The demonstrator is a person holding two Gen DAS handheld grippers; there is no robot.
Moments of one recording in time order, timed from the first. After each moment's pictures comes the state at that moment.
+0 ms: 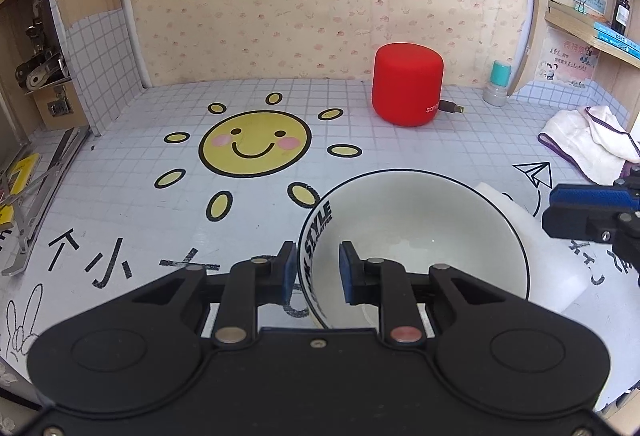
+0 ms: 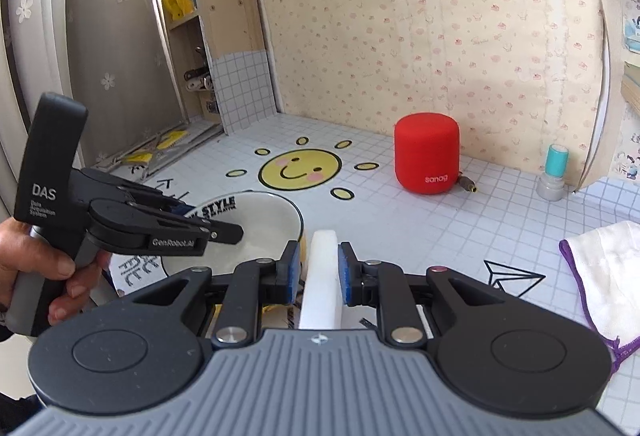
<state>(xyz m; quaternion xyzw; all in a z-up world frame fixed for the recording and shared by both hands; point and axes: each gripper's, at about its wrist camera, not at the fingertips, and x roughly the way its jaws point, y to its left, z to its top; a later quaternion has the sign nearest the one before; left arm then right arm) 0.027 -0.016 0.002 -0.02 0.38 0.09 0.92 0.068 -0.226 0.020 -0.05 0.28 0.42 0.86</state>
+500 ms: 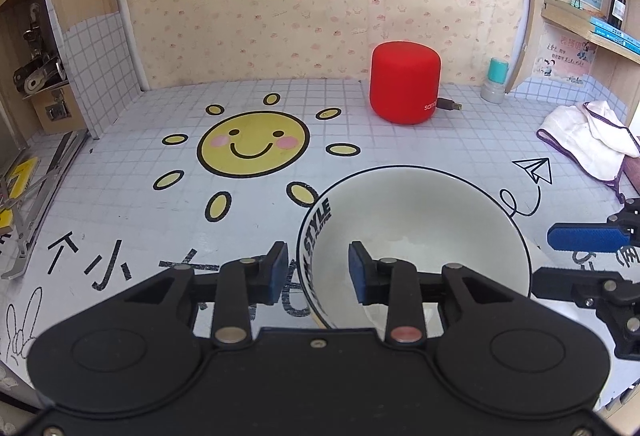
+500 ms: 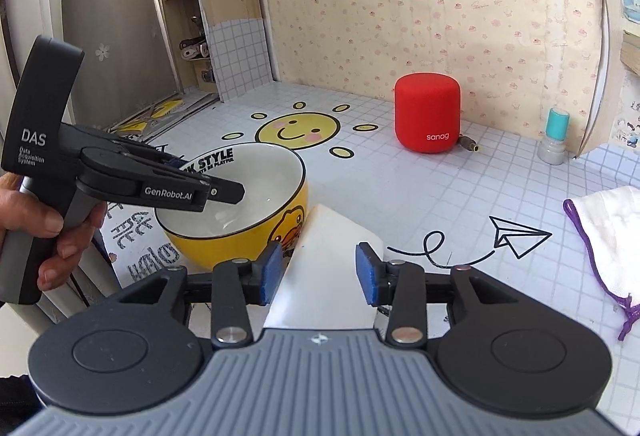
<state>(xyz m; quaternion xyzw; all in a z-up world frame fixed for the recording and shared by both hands) 0.028 -0.015 -0.001 -0.01 0.38 0.09 0.92 0.052 -0.224 0.000 -0.07 0.30 0.41 0.86</state>
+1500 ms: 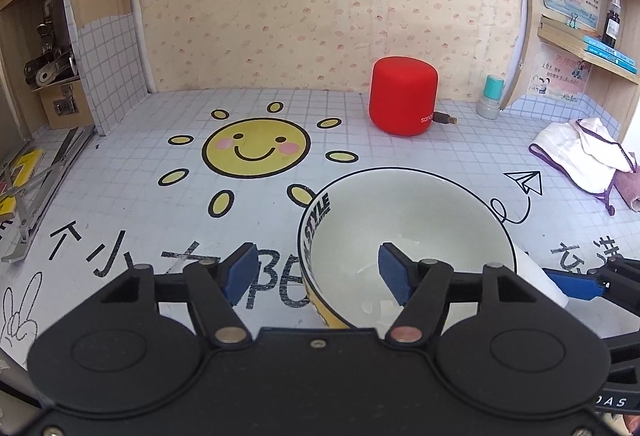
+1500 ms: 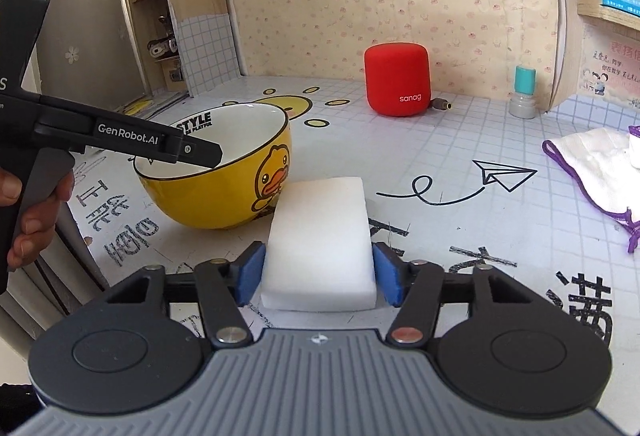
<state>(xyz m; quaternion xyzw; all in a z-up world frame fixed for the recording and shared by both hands) 0.010 -0.017 0.003 -0.04 0.35 0.09 0.93 0.031 -0.230 -0.033 -0.04 0.30 0.36 0.88</state>
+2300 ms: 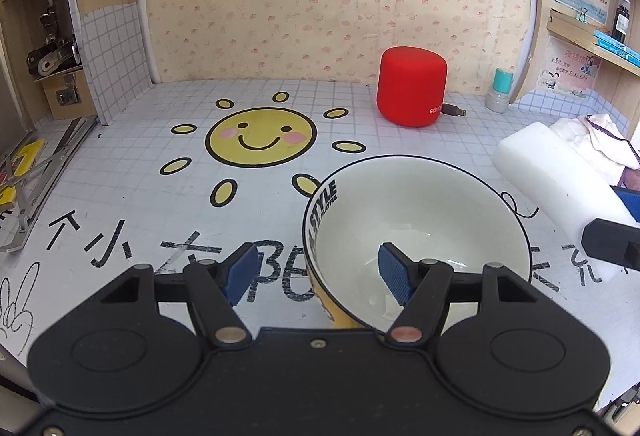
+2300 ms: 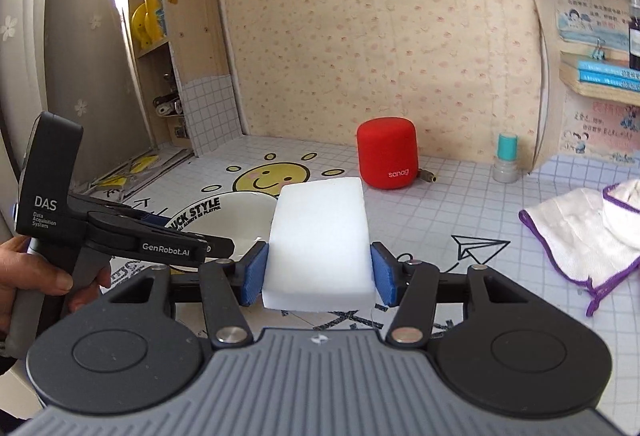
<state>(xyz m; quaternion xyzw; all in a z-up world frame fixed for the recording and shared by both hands) 0.014 -0.016 -0.004 -0.03 0.36 0.10 0.93 0.030 -0.242 0.020 -0.03 0.24 0.36 0.90</state>
